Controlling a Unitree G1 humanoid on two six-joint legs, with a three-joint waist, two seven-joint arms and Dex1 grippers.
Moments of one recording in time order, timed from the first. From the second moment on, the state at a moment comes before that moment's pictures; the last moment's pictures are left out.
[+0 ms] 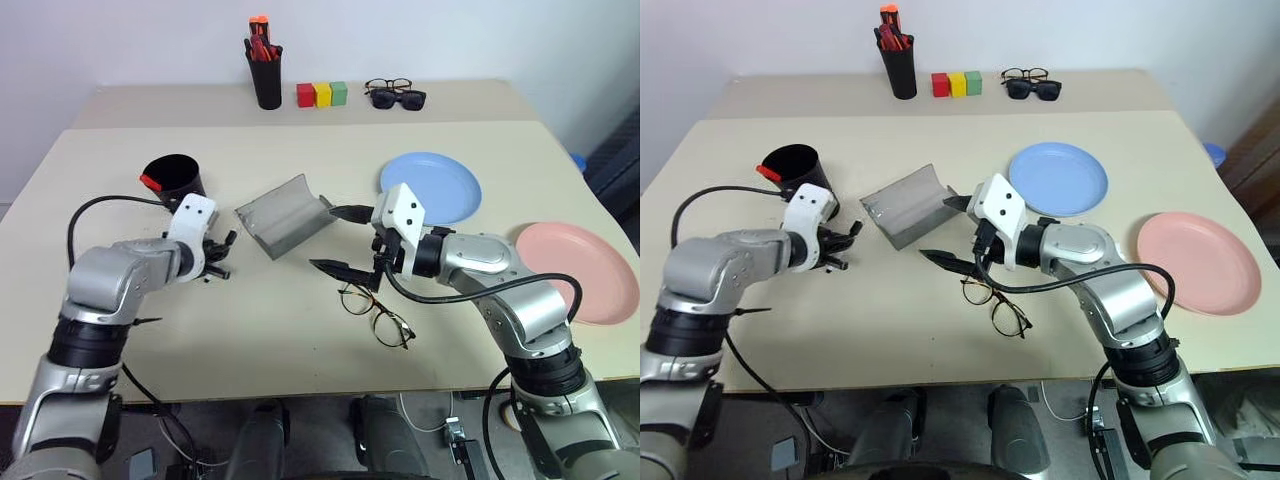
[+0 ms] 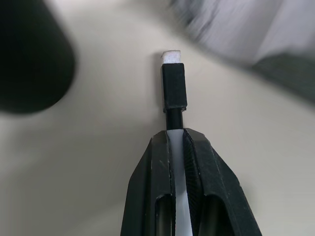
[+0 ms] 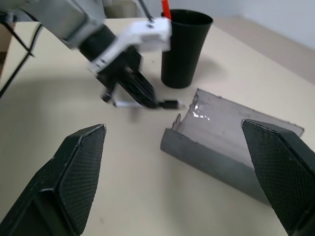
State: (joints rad) left arm -0.45 0.74 0.00 -0.21 -0.46 1.14 -0.36; right arm -0.50 -0.50 0.17 -0.42 0.38 0.64 0.79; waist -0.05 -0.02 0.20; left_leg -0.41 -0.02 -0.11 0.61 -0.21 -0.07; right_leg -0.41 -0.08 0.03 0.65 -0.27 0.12
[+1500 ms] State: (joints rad) left arm -0.58 0.58 0.01 -0.18 -0.46 0.64 -0.51; right arm -0.50 -0.49 0.18 -0.33 0.27 0.56 0.71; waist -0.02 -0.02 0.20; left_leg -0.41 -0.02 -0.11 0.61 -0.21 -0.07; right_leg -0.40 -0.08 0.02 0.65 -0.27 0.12
